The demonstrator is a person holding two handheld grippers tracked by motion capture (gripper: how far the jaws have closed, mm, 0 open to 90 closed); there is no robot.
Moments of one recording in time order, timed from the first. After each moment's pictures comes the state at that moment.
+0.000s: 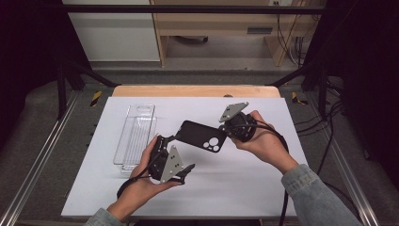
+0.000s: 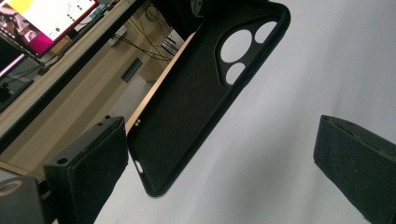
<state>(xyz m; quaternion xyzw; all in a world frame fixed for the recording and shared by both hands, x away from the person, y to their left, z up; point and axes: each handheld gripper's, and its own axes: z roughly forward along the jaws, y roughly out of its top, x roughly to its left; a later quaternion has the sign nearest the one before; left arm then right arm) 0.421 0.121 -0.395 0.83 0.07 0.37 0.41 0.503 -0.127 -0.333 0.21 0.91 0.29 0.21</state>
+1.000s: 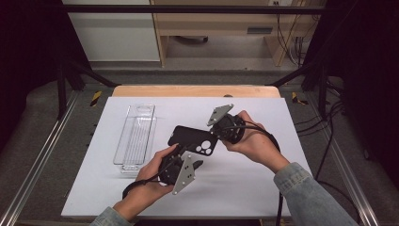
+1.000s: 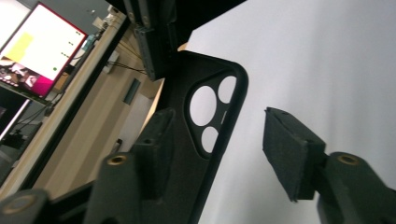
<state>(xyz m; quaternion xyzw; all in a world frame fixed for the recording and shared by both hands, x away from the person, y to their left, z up) 0.409 0.096 -0.393 0.84 -0.02 0.39 0.38 0.499 -0.098 -0.332 0.17 0.92 0.27 0.21</state>
